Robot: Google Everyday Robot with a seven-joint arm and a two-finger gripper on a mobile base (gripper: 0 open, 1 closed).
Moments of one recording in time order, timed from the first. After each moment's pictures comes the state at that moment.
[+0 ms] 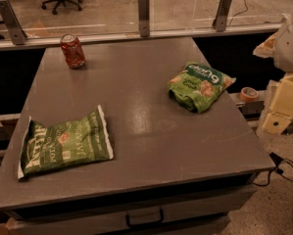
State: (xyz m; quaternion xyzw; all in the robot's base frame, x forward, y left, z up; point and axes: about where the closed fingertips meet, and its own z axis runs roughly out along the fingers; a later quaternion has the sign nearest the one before) arm 0.438 -0.217 0.976 -0.60 0.78 -0.03 0.16
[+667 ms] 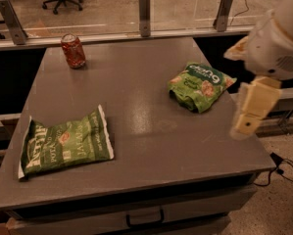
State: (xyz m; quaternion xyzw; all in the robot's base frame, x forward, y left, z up) arm 0.448 -0.175 0.966 -0.64 0.75 0.00 0.18
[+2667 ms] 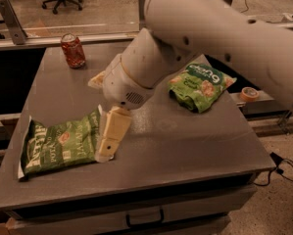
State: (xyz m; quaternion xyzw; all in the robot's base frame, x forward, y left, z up) arm 0.448 0.097 0.902 -0.74 0.57 0.21 0.27
